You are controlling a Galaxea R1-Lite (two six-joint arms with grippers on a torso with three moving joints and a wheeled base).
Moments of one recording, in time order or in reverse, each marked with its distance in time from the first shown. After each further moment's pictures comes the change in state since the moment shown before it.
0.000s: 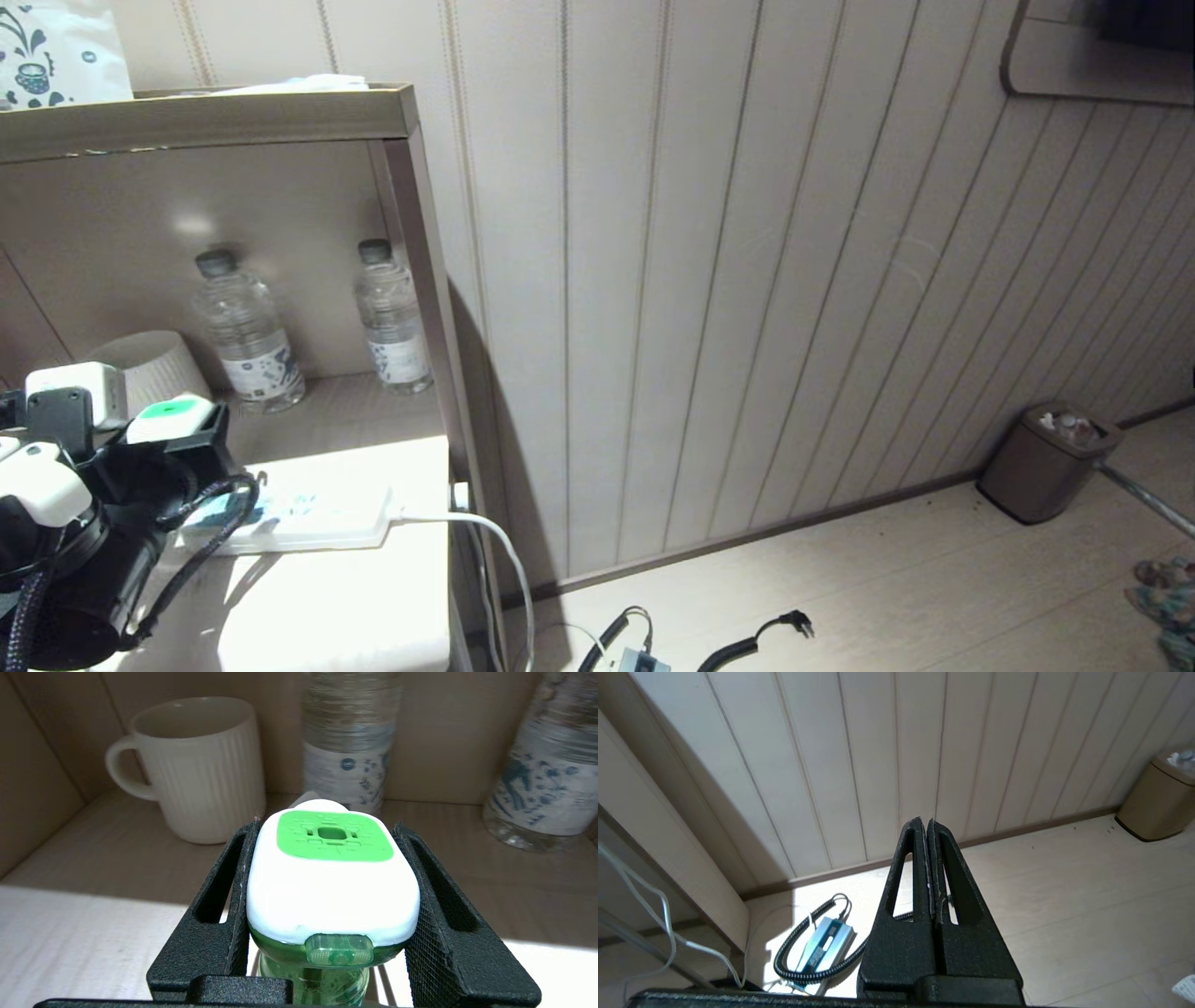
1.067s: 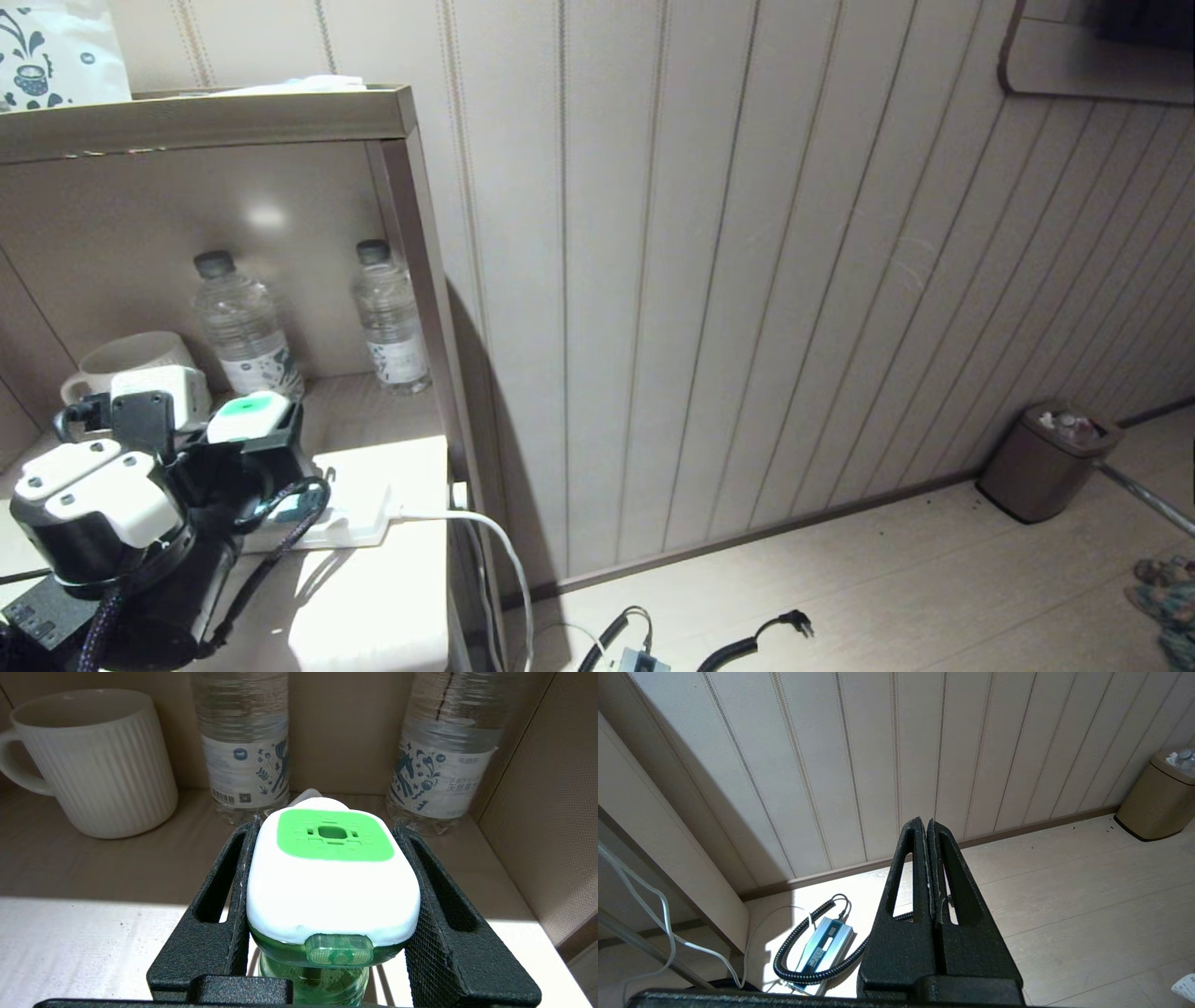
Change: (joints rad) left arm -0.223 0.058 -0.030 -0.004 0.121 -0.062; right arm -0.001 0.000 0.000 0.000 0.000 0.000
